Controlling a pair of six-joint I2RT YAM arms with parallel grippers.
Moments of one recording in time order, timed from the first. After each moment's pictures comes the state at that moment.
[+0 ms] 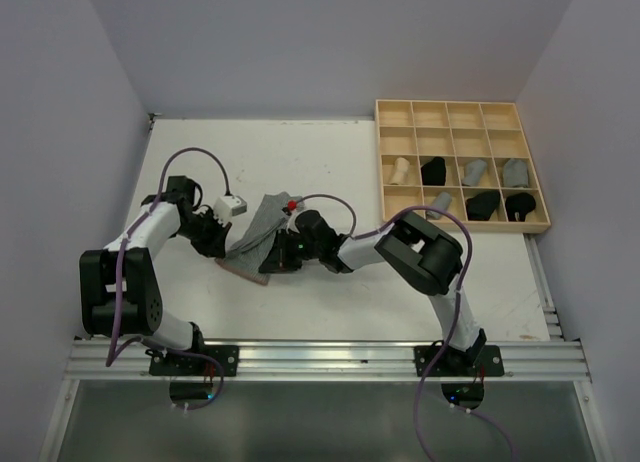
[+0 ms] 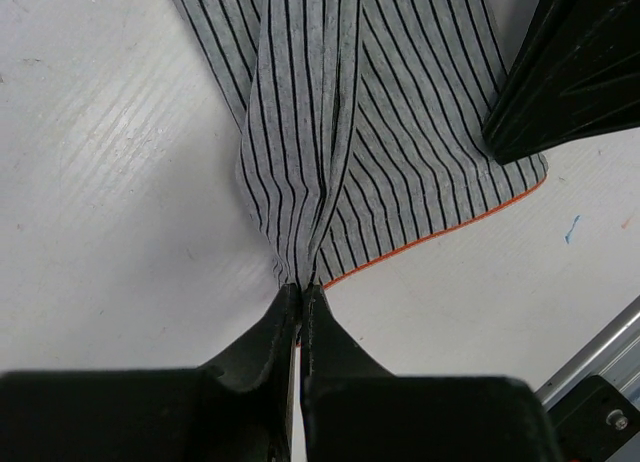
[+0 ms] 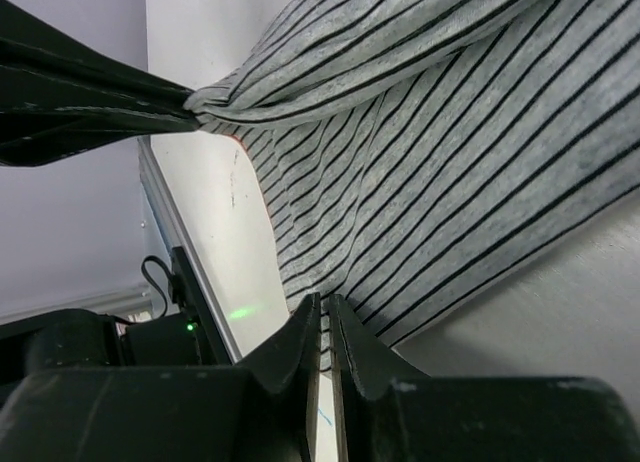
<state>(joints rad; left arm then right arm) 0.06 1.49 0.91 -0.81 0.48 0.78 0.91 2.12 1.09 0.51 -0.44 1.00</state>
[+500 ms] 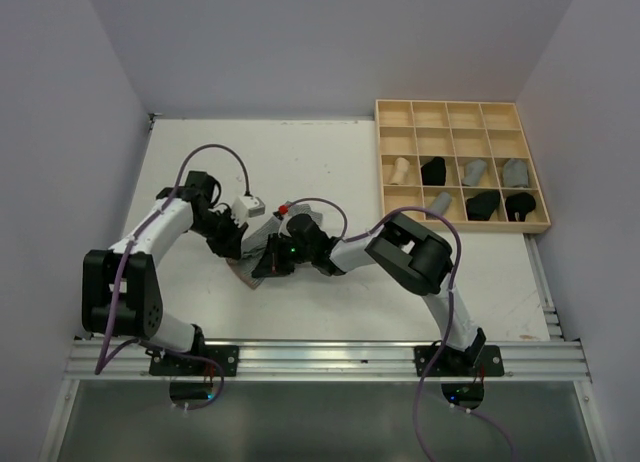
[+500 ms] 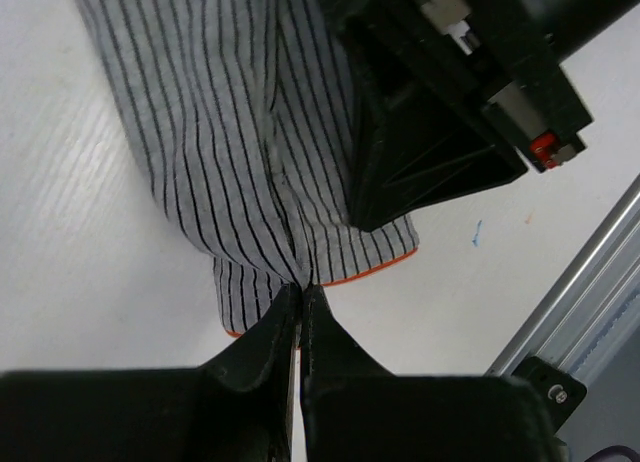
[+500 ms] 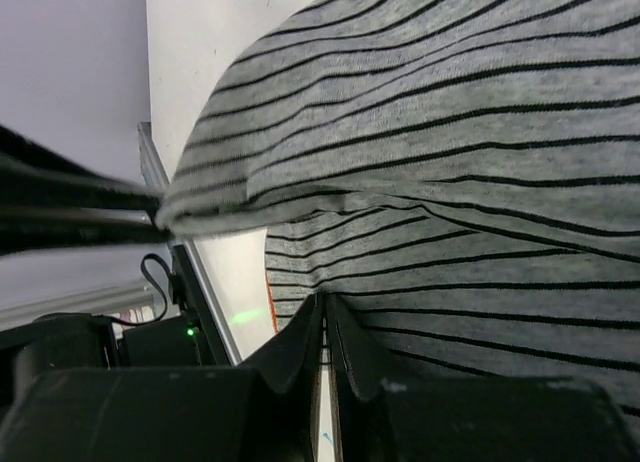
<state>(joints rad) -0.07 1.48 0.98 -0.91 0.53 0.76 0.95 2.18 1.15 0.52 -0.44 1.01</state>
